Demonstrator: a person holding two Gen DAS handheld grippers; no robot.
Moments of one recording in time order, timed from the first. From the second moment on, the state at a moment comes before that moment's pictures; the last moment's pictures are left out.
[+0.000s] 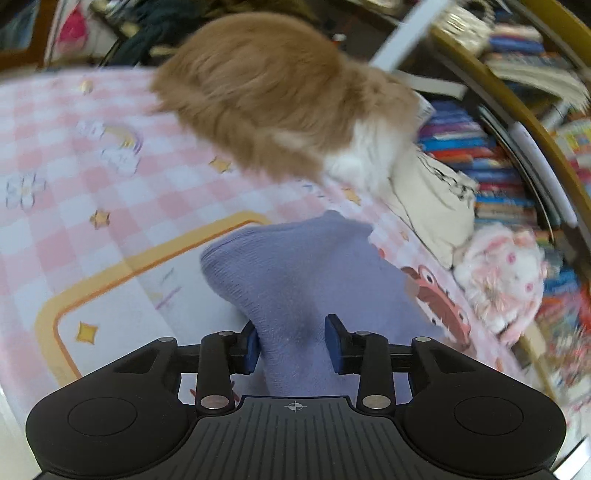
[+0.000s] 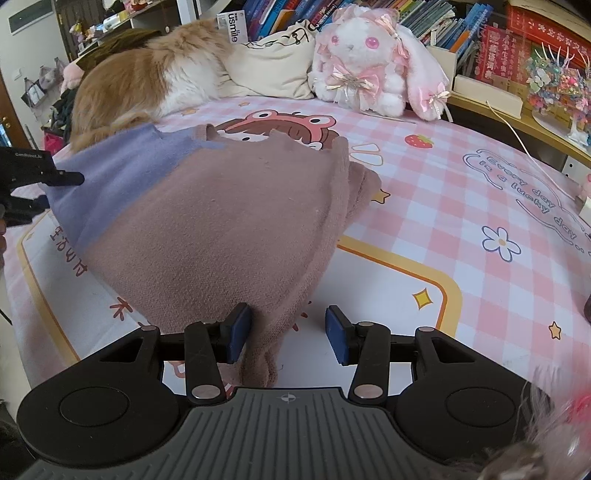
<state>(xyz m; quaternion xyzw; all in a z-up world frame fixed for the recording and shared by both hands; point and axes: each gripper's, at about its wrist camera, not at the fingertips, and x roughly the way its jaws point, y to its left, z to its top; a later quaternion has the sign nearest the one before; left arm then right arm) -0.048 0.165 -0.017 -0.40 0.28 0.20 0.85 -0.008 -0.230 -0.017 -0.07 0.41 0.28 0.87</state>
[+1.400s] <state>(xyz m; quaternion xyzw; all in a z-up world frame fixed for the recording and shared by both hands) -0.046 0.200 -0.047 -0.56 0.27 0.15 0.77 -0.008 -0.208 -0.015 -0.07 0.41 0.25 0.87</state>
